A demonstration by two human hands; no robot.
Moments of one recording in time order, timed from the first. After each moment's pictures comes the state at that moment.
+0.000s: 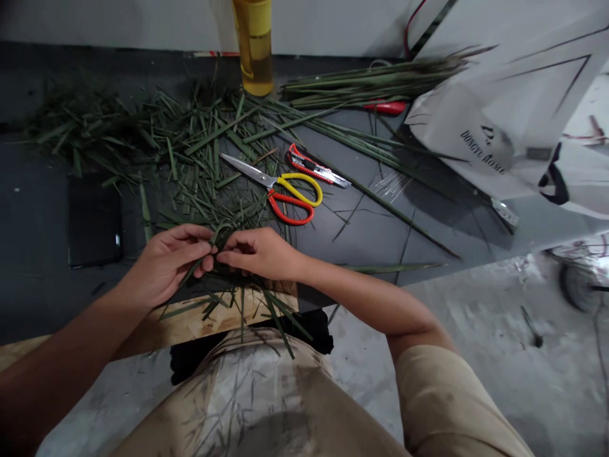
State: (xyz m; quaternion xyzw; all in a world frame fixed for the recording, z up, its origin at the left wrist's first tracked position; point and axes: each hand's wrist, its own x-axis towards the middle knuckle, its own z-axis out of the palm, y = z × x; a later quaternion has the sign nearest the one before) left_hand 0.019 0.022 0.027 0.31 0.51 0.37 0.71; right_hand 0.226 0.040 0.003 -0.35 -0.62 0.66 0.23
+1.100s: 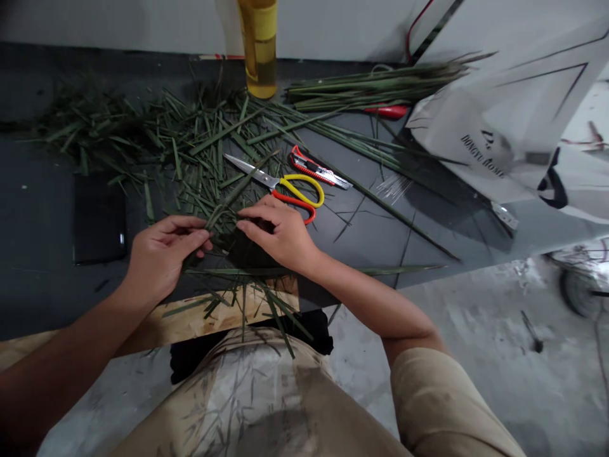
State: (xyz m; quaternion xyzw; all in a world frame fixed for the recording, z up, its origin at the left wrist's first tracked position) left_hand 0.019 0.023 0.017 0.42 0.59 0.43 0.53; right_hand 0.241 0.055 0.009 -0.43 -0.70 0.38 0.41
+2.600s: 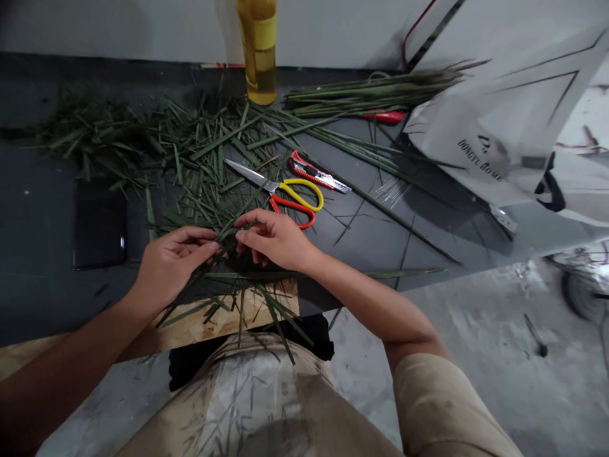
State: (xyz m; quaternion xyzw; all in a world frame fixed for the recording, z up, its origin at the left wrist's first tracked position) left_hand 0.023 0.020 0.023 0.45 0.61 0.37 0.53; right_hand 0.240 0.056 0.008 -0.39 -0.53 0.70 0.29
